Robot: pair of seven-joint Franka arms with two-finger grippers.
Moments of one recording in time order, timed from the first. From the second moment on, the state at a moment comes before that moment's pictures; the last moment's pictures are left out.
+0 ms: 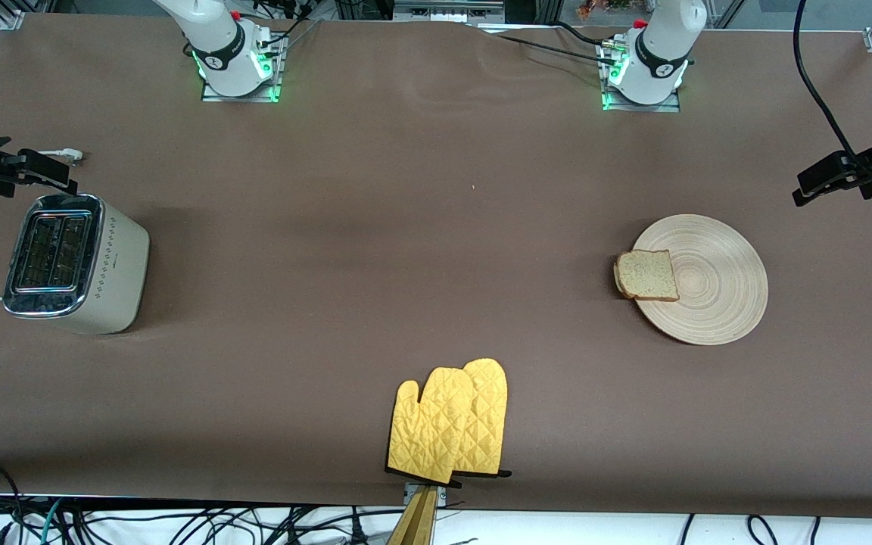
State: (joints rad) left arm 0.02 0.05 0.00 -1.51 0.00 1.53 -0.13; right arm 0.07 0.06 -0.15 -1.60 0.02 1.55 -0.11
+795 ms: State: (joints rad) left arm 0.03 0.05 0.01 -1.51 0.00 1.50 -0.13; right arm 0.07 0.06 -0.15 -1.60 0.02 1.55 -0.11
